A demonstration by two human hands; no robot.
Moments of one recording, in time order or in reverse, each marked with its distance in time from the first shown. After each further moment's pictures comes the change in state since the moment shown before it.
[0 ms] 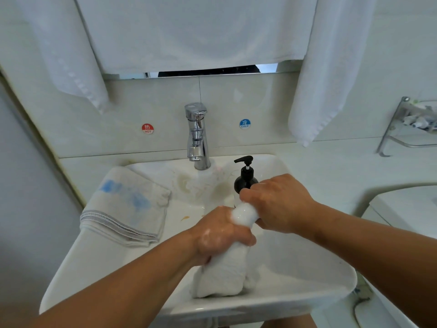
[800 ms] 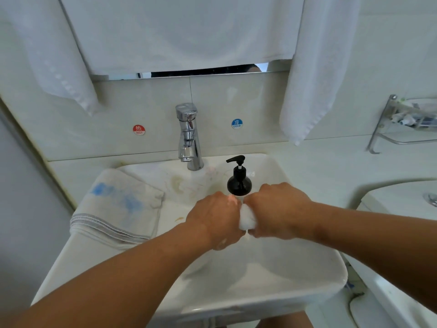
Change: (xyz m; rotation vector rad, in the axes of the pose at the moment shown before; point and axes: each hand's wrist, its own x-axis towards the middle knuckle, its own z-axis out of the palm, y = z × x) left_hand 0.025 0.016 0.005 1.196 0.306 0.282; right_hand 0.004 -0.011 -0.032 0.073 -0.635 0.298
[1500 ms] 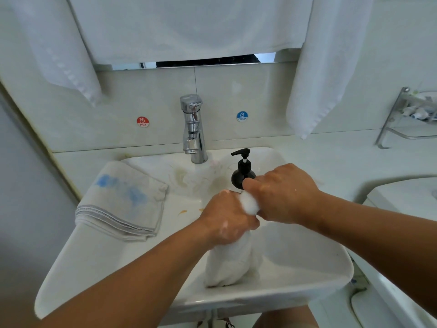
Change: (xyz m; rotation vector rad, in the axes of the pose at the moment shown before) left_hand -0.008 0.010 0.004 -0.711 -0.045 -0.263; right_hand 0.016 0.020 0.022 -0.078 0.578 -0.270
